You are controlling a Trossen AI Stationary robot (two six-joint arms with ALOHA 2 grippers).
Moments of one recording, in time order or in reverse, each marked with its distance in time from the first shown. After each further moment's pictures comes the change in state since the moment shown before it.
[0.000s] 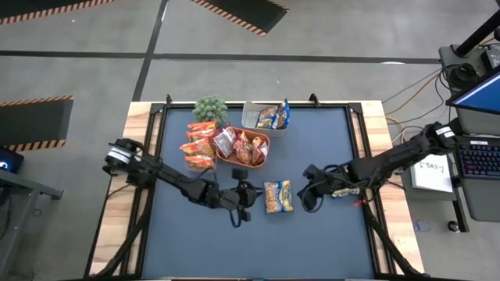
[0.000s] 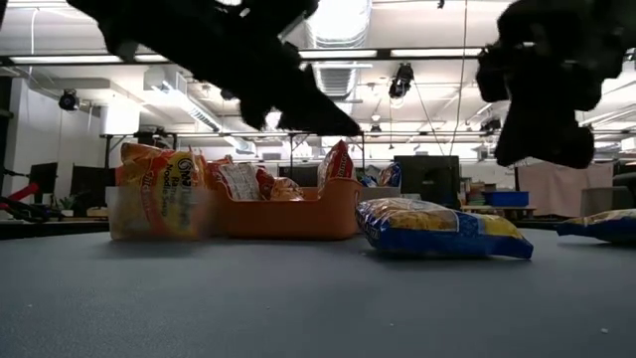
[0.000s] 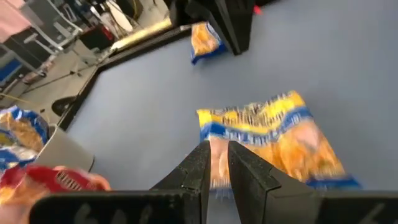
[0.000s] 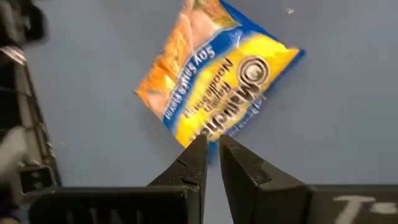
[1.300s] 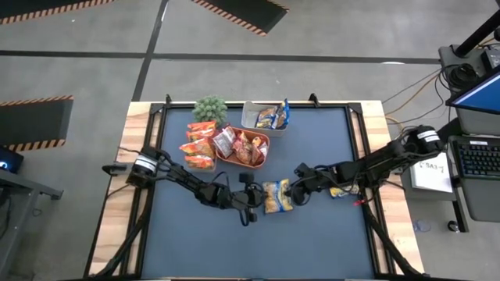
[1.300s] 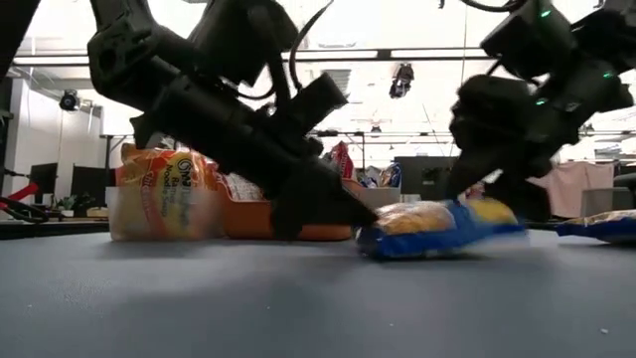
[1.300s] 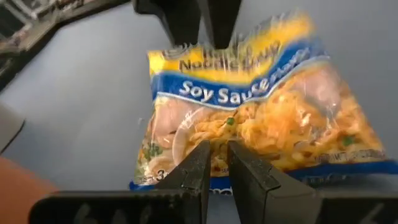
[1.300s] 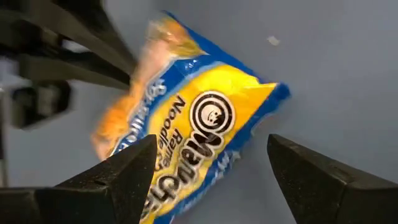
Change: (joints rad) left arm 0.050 0.260 0.005 0.219 0.082 -0.098; right arm -0.117 0.274 -0.130 0.477 0.009 -0.090
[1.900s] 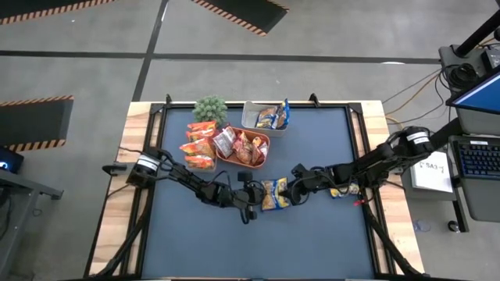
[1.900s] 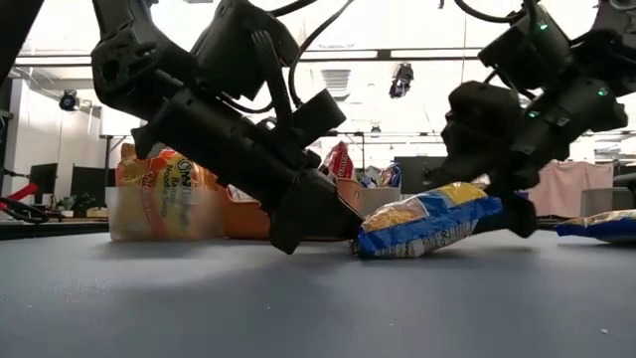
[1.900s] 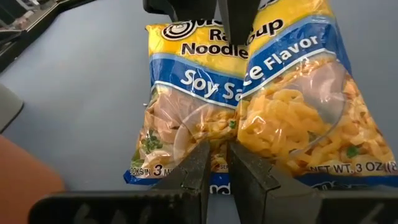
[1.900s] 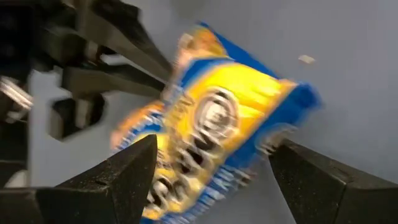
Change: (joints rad) left arm 0.021 0.023 -0.013 -0.011 -0.001 -0.043; right arm -0.012 0.103 -0.034 0.248 -0.002 -0.008
